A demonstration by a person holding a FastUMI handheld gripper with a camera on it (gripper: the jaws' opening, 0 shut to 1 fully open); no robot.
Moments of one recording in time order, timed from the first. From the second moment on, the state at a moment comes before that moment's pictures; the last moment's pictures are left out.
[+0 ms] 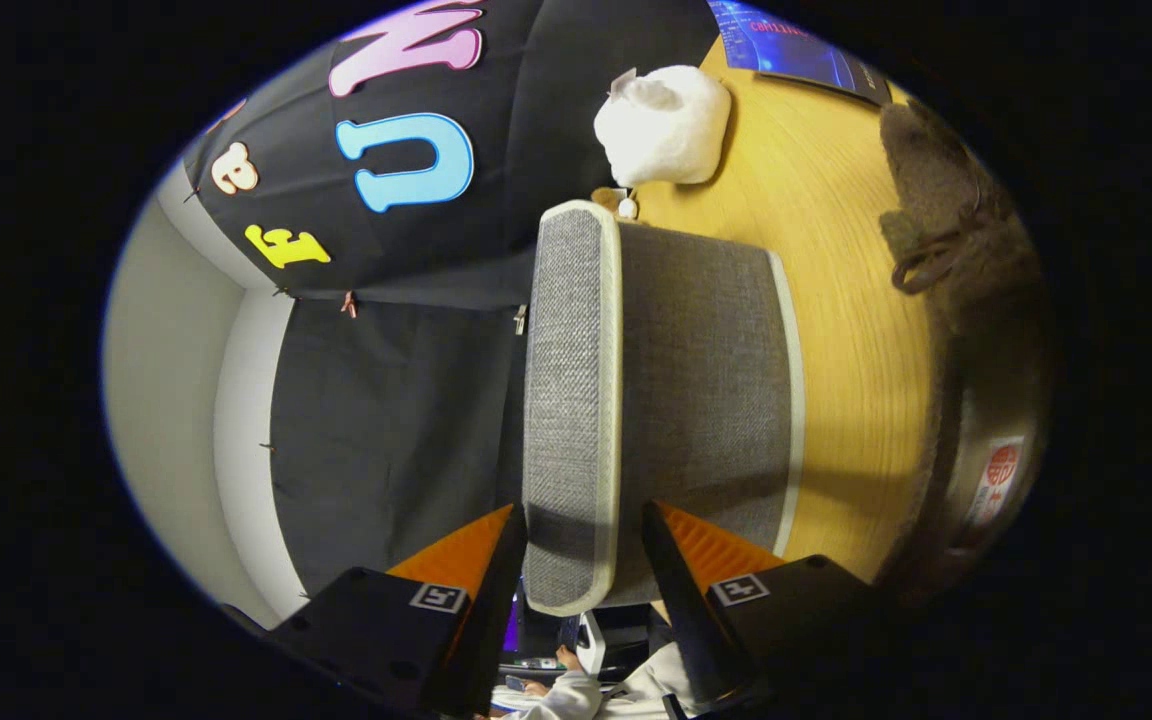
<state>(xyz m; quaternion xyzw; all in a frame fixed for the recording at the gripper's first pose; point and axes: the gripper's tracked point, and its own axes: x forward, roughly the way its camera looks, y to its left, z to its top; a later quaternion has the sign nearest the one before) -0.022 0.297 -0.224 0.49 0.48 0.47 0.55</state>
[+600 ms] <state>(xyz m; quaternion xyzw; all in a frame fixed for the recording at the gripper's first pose) -0.013 0.311 -0.203 0.51 0.51 0.42 0.54</state>
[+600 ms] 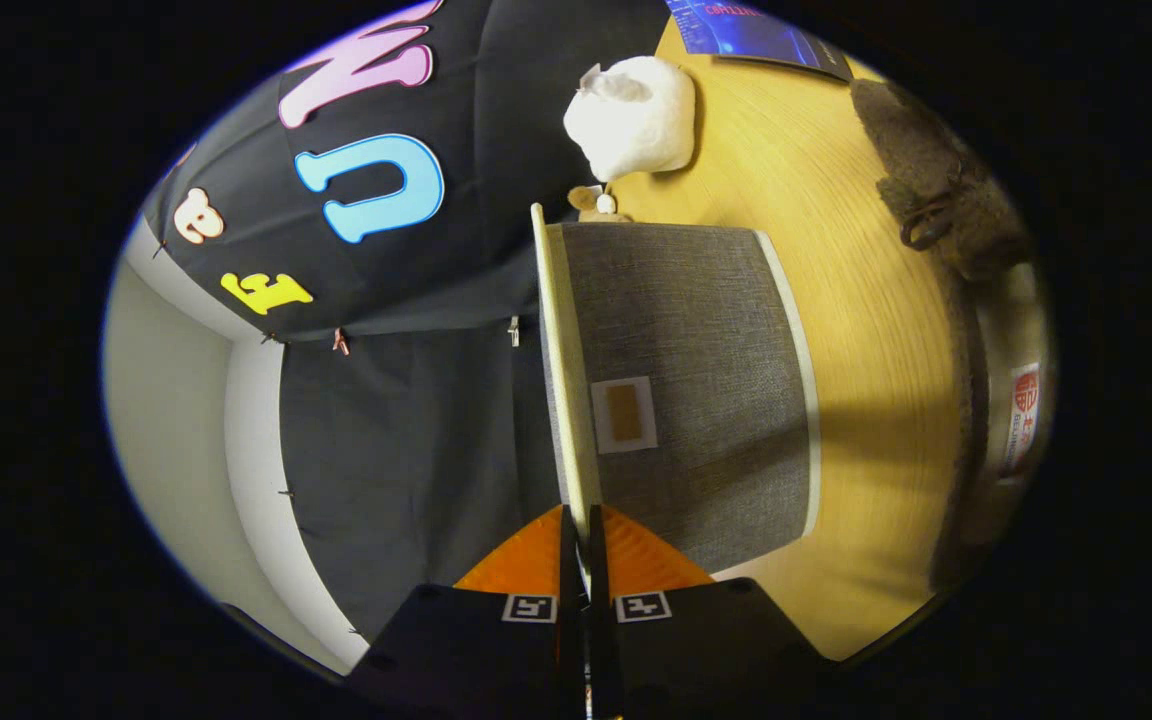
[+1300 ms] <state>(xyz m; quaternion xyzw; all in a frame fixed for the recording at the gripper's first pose) 0.002 0.361 -0.074 0.47 0.44 0.45 0.61</state>
